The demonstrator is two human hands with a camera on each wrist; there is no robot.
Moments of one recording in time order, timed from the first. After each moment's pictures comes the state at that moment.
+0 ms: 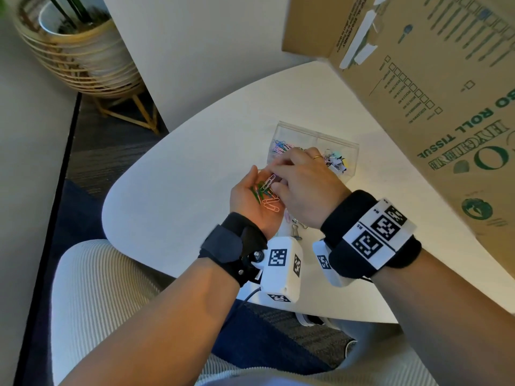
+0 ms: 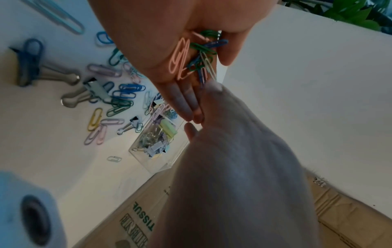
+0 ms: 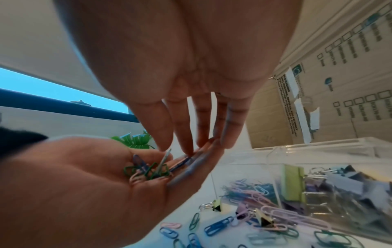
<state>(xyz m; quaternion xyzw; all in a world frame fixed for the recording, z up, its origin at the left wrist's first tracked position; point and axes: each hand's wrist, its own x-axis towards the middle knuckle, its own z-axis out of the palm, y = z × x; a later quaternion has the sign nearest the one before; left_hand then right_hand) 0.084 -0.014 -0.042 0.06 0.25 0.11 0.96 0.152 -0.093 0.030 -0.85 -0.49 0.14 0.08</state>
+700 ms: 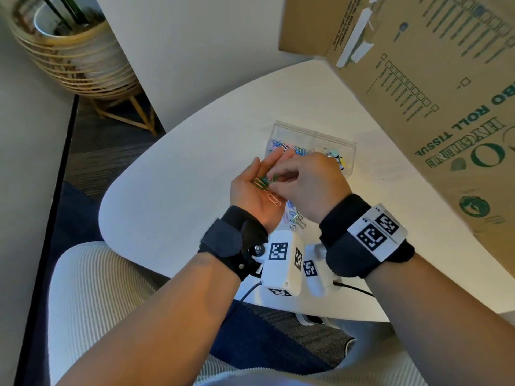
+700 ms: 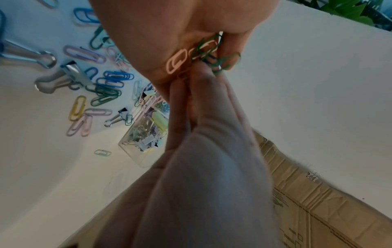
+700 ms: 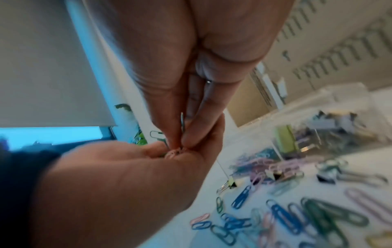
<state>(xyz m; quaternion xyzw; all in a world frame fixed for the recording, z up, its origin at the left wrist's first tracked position) 0.094 -0.015 -0.023 0.08 0.26 0.15 0.95 0.153 -0.097 0.030 -0.85 -0.37 0.20 0.32</state>
